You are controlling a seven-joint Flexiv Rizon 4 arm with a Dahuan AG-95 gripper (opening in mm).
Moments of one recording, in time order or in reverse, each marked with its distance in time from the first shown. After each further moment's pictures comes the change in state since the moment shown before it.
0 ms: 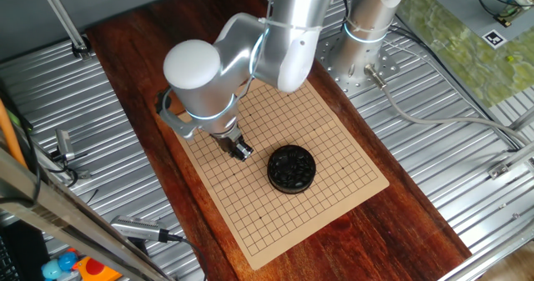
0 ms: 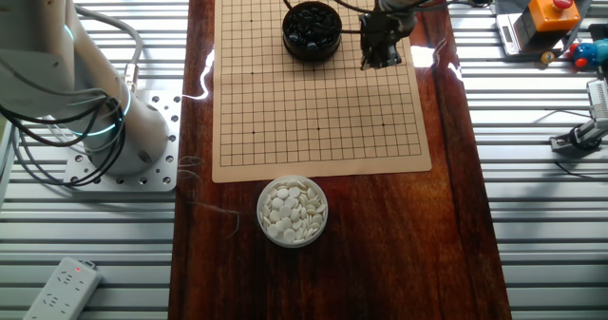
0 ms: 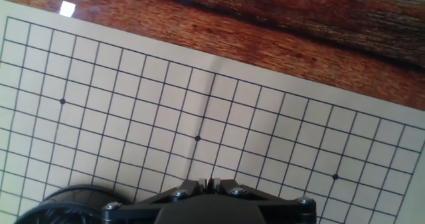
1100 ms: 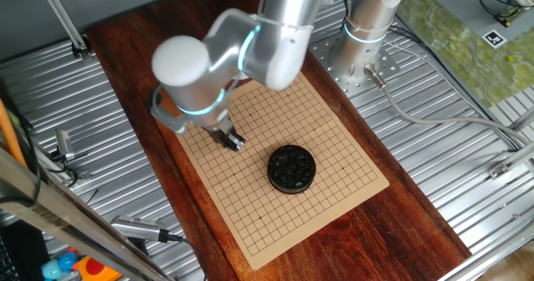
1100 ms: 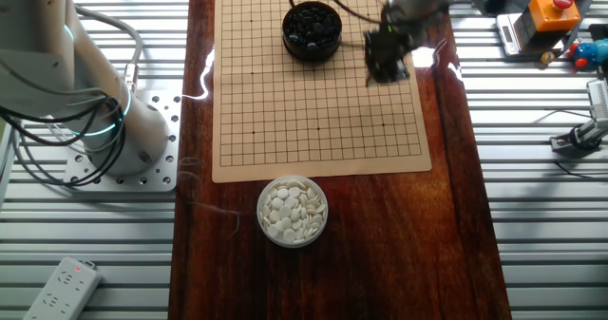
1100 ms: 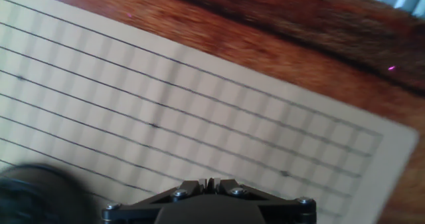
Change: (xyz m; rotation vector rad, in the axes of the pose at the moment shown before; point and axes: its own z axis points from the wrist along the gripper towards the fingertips) arm 0.008 -0.059 -0.002 0.033 0.031 -0.089
